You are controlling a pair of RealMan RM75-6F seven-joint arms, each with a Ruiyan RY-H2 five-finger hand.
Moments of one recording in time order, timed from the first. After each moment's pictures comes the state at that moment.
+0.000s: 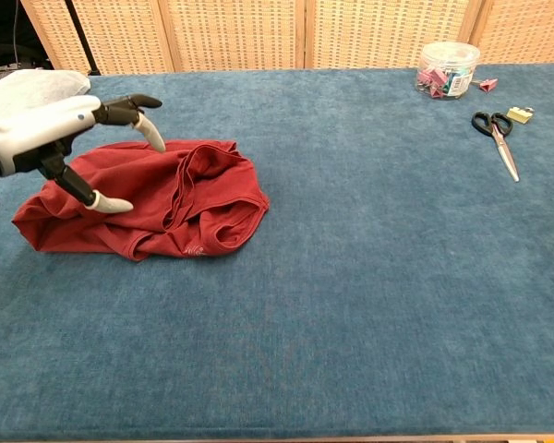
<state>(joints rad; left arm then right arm) -0.64 -1.52 -0.04 -1.31 1.48 1.09 -0.22 0.22 -1.16 0.01 -1.45 -1.76 1.59 0.27</state>
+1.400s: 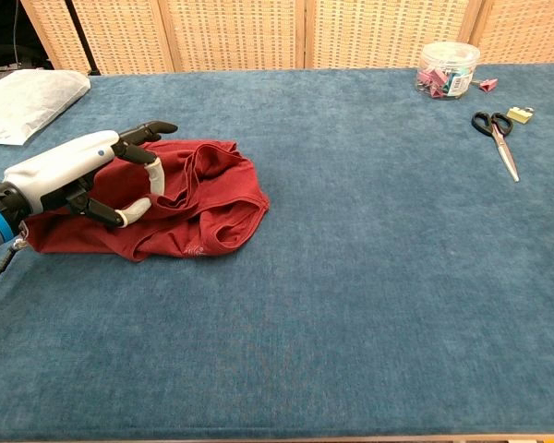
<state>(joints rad) -0.60 -1.69 -0.02 -1.11 1.57 1.18 -0.34 0.22 -1.15 0.01 -1.45 -1.76 1.60 0.29</state>
